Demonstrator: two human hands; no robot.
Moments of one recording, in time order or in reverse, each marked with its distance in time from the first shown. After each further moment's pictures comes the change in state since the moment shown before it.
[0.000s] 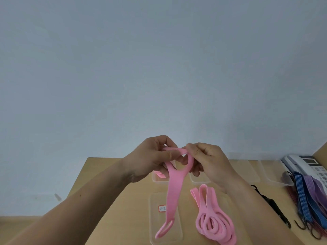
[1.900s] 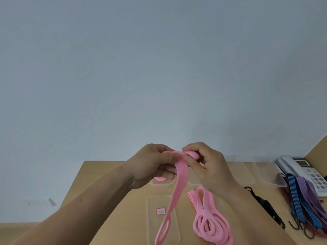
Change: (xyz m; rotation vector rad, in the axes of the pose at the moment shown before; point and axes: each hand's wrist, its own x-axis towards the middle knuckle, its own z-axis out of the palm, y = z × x) left_hand -0.005 0.001 0.008 -0.124 -0.059 -0.097; right_hand -0.011 0.006 0.002 -0.438 0.142 -0.449
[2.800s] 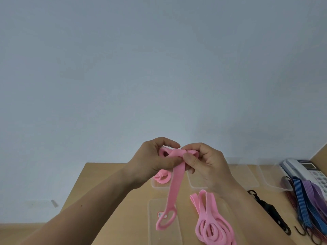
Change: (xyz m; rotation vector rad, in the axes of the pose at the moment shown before) left_hand 0.006 -0.002 -0.004 0.103 0.181 0.259; right_hand 0.012 0.002 0.005 0.483 -0.023 0.268
